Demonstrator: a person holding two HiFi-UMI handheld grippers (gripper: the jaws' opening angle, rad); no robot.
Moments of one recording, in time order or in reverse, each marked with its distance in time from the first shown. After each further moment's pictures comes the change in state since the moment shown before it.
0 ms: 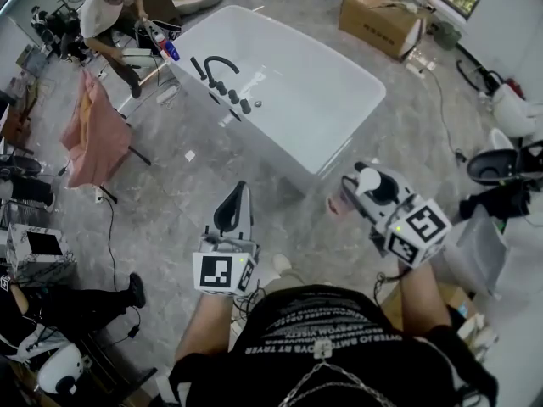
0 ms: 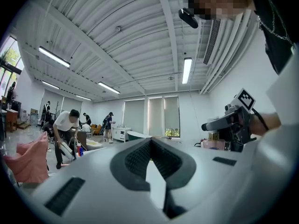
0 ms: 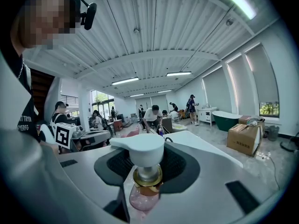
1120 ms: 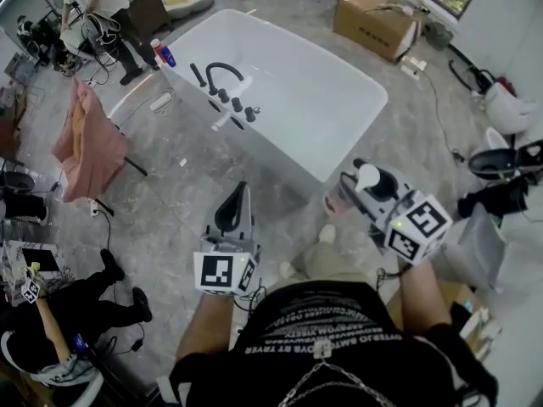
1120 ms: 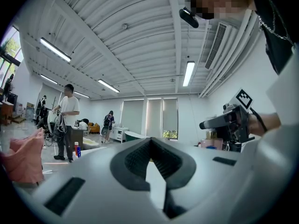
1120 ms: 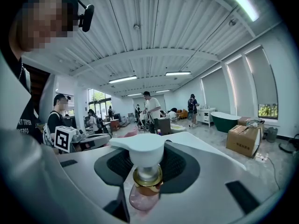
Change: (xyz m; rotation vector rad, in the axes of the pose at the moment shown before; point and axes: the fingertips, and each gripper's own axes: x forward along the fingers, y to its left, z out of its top) left arm 0.009 0.033 -0.003 -0.020 -0.019 -0.044; right arm 0.032 0.009 0.016 -0.017 -0.017 -0.032
